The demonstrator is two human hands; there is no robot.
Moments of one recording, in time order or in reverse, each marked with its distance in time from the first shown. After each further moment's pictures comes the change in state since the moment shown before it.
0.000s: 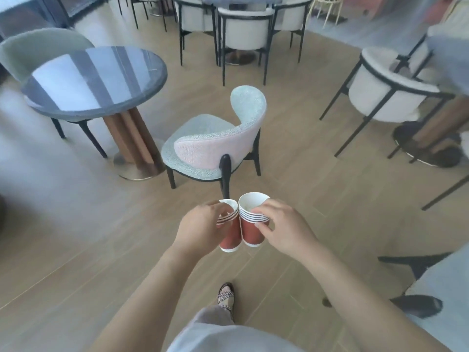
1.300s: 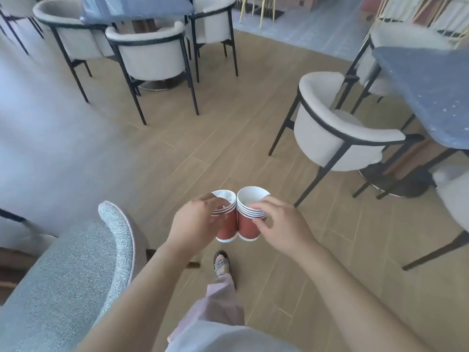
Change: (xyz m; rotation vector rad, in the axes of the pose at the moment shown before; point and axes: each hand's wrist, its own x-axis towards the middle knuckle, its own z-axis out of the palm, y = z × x) left_hand 0.776 0.229 0.153 -0.015 -0.074 0.160; right_hand 0.498 0.534 -0.268 0.015 0.190 0.233
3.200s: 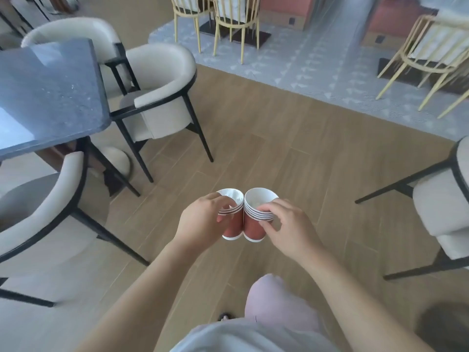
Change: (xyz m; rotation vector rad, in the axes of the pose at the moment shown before) left_hand 1.422 -0.014 0.030 0.007 -0.054 0.079; right_hand 1.285 0.504 -0.181 0.082 0.116 0.091
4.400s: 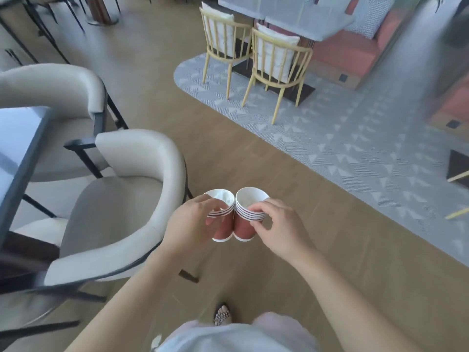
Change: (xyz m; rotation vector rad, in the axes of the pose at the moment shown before) left_hand 0.840 -0.118 -0.071 -0.060 0.260 -0.162; right_hand 0.889 0.181 -0.015 0.024 -0.165 -0.183
